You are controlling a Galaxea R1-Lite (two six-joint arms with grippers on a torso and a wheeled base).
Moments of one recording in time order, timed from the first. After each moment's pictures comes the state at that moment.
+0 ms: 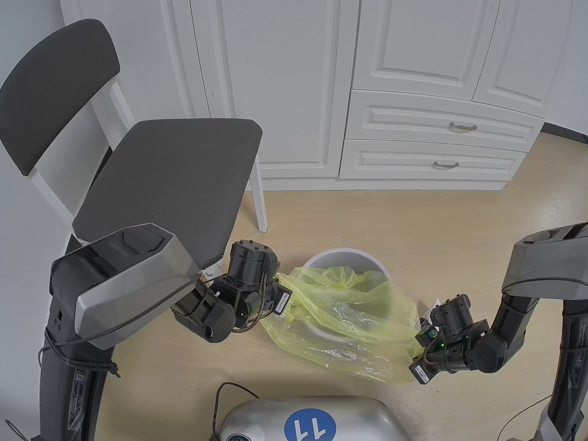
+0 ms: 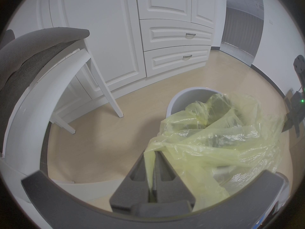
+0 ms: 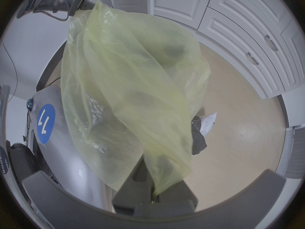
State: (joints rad) left arm -0.55 2.44 -1.20 -0.71 0.18 0.17; right arm 0.37 2.25 -0.50 -0.77 -0.11 -0.30
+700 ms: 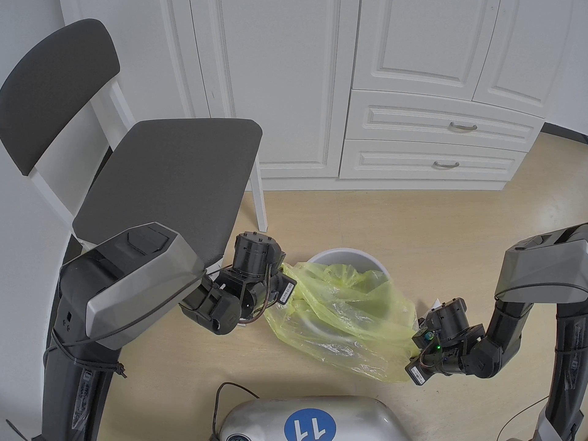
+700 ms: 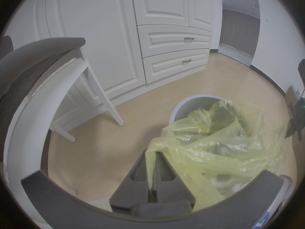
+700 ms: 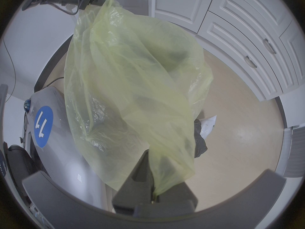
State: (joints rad) left arm -0.54 2.48 -1.31 -0.70 0.18 0.21; right arm 0.39 2.28 -0.48 -0.85 -0.14 -0.28
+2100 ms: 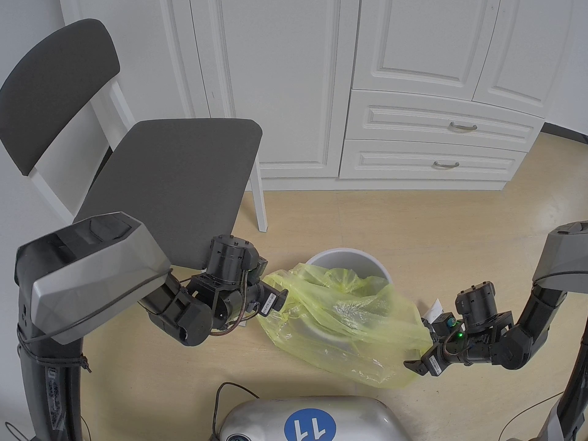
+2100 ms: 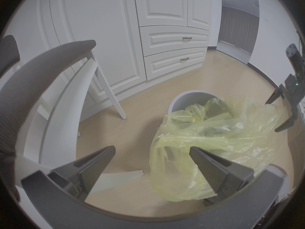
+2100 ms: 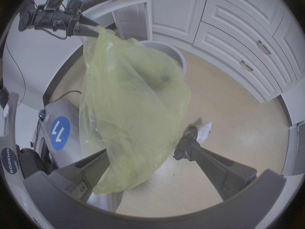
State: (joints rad) left arm -0.53 2.30 -1.03 -0.75 0.15 0.22; right arm 0.32 2.09 -0.40 -0.83 -0.01 -0.31
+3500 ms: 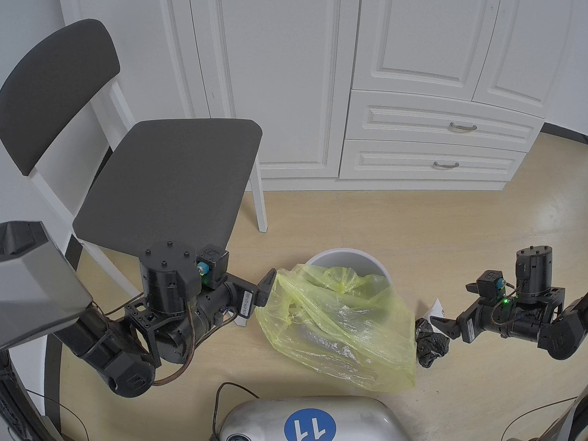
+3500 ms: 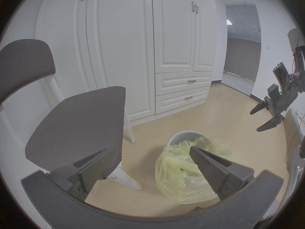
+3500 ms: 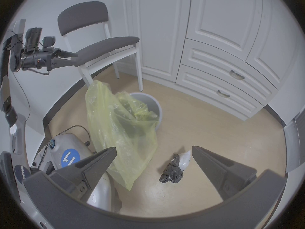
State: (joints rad) left arm -0.62 1.96 -0.56 -1.19 0.26 0.12; right arm 0.24 1.72 -0.34 -0.84 0.07 -0.31
